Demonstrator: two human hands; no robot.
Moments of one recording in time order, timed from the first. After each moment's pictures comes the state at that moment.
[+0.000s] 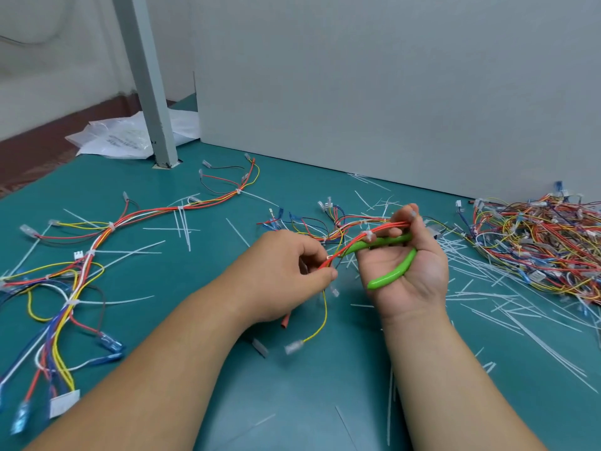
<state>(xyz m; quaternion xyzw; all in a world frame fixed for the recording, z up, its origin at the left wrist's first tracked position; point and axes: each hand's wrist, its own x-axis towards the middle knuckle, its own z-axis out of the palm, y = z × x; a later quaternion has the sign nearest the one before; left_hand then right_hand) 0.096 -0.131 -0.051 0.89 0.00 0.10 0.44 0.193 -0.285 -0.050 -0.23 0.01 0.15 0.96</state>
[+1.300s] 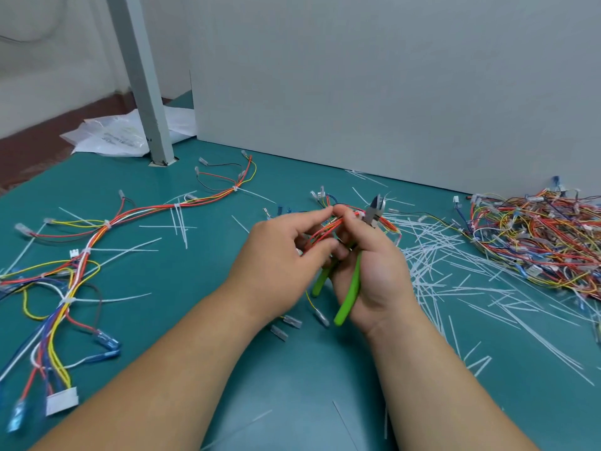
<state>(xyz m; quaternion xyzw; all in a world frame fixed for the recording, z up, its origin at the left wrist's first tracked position) 0.100 -0.146 -0.052 0.81 0.01 0.26 0.52 0.164 -0.259 -0.056 -0.43 -0.06 0.21 0.87</state>
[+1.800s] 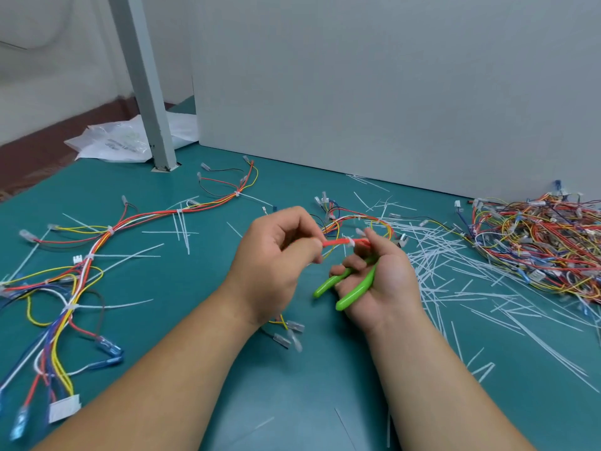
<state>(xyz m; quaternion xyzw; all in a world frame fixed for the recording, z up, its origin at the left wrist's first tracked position) 0.095 -0.142 -0.045 0.70 -0.03 0.26 0.66 0.176 -0.266 -0.057 -0.40 0.13 0.19 0.89</state>
